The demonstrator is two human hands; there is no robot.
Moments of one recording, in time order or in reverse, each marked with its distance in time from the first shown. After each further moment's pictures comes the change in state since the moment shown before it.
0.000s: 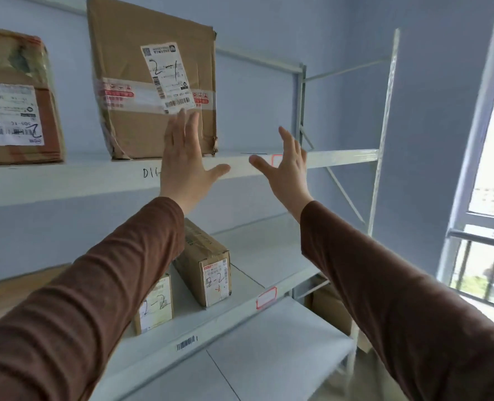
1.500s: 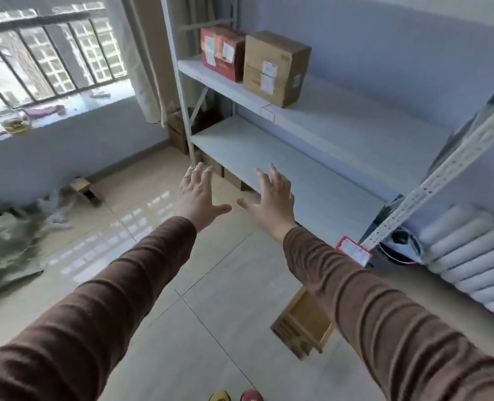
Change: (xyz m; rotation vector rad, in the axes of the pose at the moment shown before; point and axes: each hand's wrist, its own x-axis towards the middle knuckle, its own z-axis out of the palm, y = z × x) left_hand -0.667 0.814 -0.165 -1.005 -1.263 1.020; right_hand -0.840 -0.132 -0.725 -1.173 0.556 1.440
